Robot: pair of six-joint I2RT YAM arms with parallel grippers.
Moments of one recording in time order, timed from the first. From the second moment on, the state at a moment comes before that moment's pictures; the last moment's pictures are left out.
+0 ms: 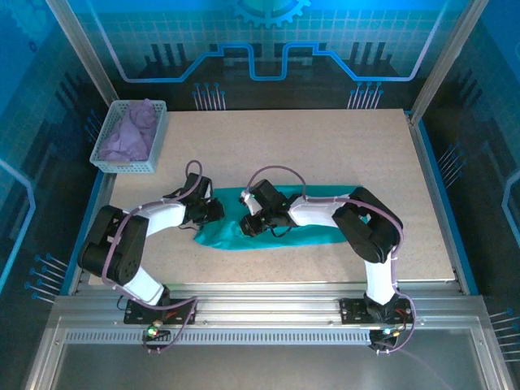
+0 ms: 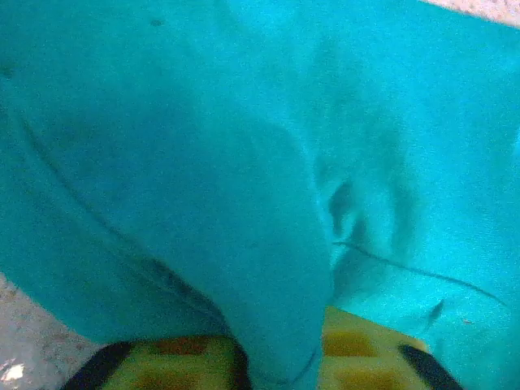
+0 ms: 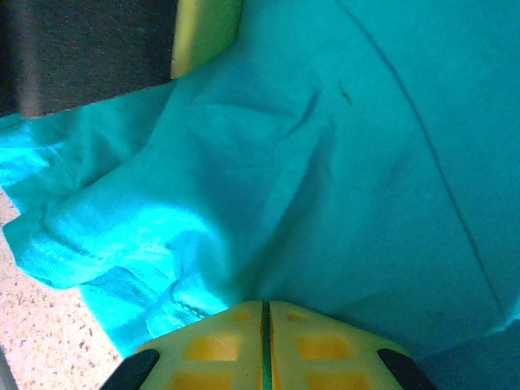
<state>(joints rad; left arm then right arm) -0.27 1.59 0.71 -0.19 0.17 -0.56 0.82 1.93 1.11 -0.14 -0.36 0.36</state>
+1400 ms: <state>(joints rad) -0.69 2.09 1.75 -1.18 -0.68 -0.32 0.33 1.33 0.81 -0.33 -0.37 0.25</state>
